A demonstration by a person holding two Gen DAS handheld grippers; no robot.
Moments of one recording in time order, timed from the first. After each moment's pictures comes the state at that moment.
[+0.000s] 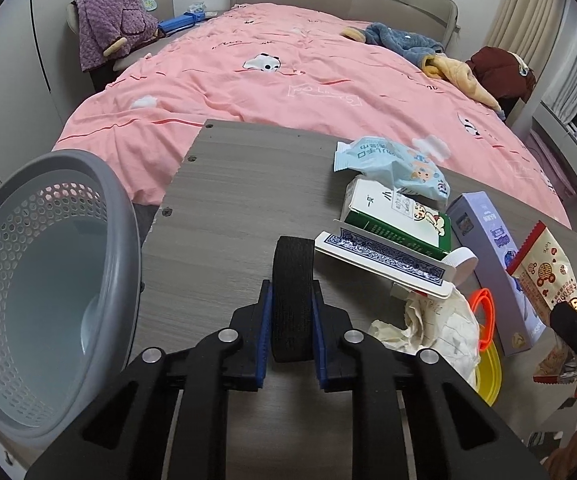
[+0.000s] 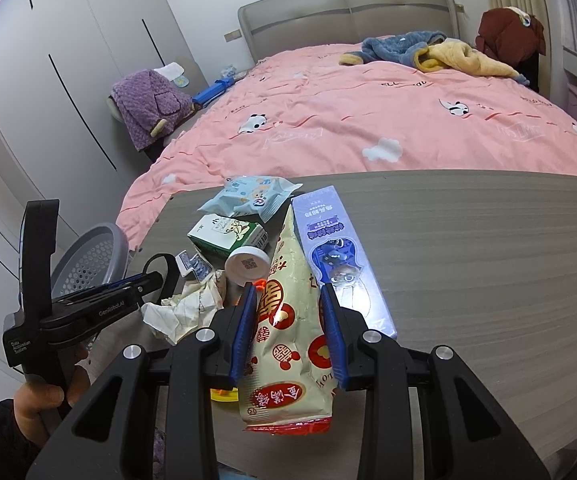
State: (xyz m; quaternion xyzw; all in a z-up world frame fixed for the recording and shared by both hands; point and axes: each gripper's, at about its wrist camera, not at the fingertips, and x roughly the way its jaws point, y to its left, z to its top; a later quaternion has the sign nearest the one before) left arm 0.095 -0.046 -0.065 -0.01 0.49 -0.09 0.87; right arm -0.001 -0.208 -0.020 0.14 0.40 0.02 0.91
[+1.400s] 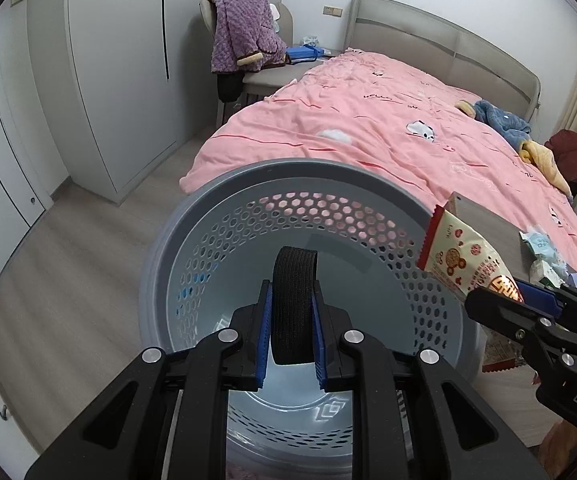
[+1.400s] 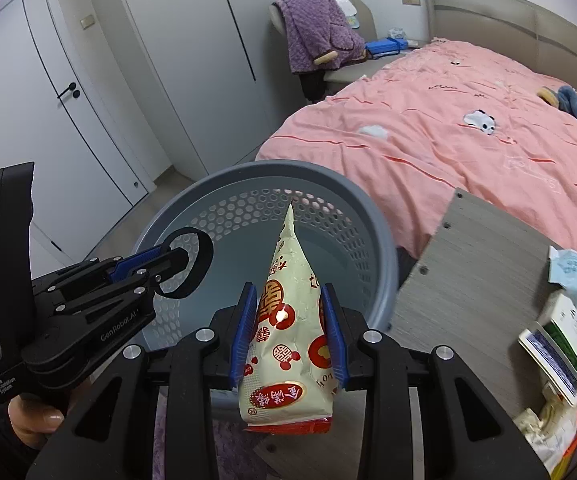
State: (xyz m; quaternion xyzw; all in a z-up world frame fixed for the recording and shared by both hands) left arm 0.069 0.199 -0.044 -0.07 0.43 0.05 0.90; right arm 0.094 0.081 -0.019 0.00 0.44 0.26 0.86
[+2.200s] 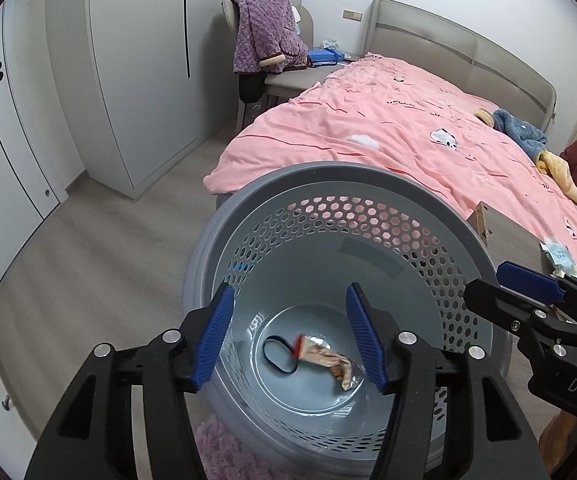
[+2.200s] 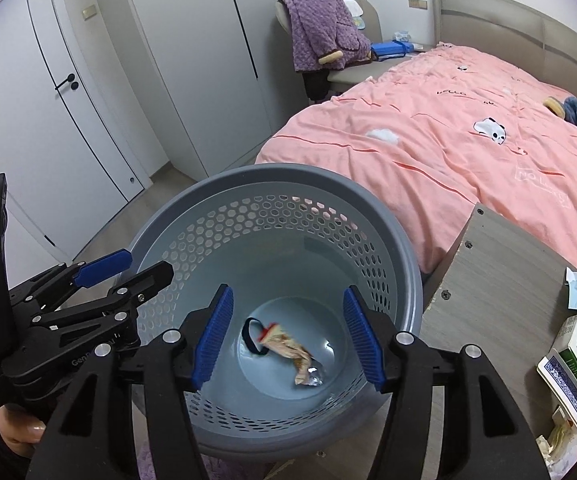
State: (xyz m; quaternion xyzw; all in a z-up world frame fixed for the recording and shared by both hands) left arm 0.067 0.221 -0.047 -0.07 0.42 0.09 0.90; right arm 0.107 0.103 -0.030 -0.02 0.44 0.26 0.86
